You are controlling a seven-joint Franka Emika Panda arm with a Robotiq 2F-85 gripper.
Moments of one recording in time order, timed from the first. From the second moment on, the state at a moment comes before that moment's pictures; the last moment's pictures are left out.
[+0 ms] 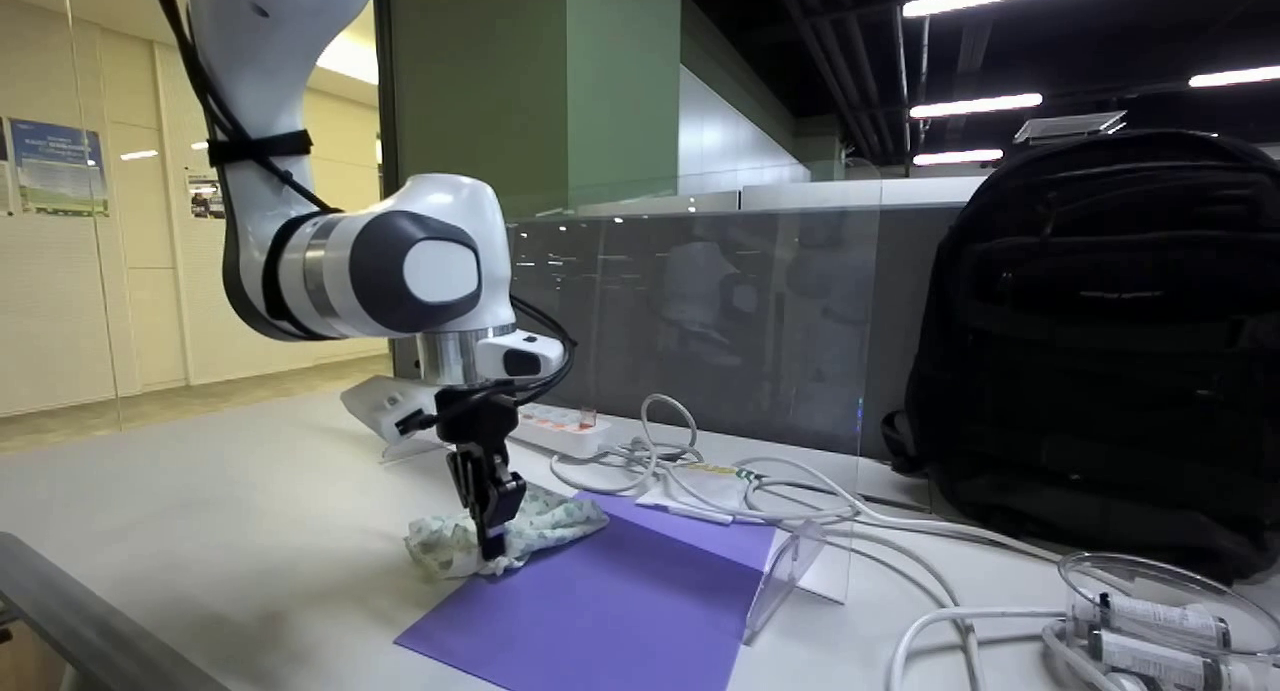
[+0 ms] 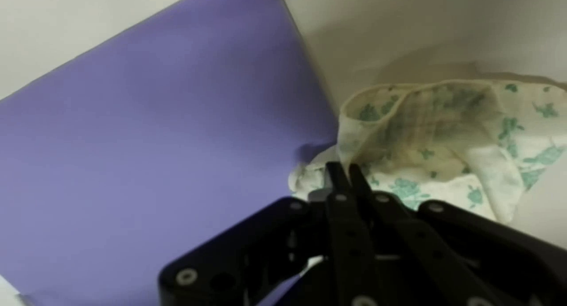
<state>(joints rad) 0.23 0.41 -0.15 -2.53 0.04 3.01 0.45</state>
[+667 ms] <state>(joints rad) 0.22 0.16 -0.15 -2.39 -0.01 2.57 0.38</state>
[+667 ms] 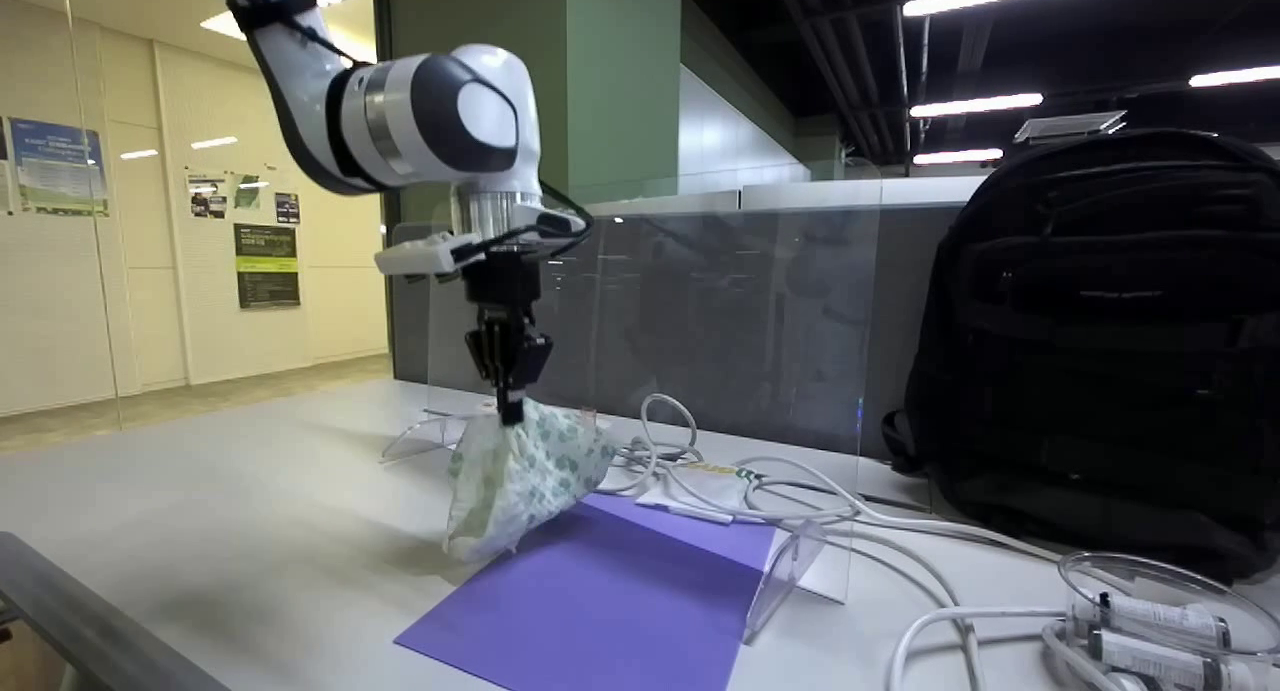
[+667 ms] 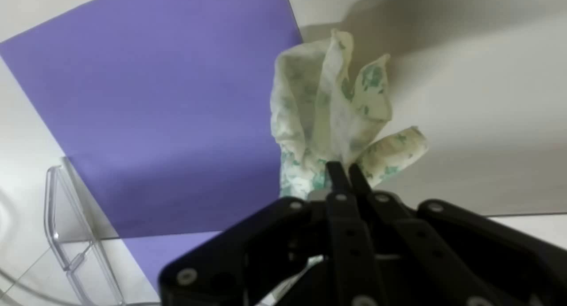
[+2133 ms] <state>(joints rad) 0.09 -0.03 0.03 -2.17 0.00 2.36 0.24</state>
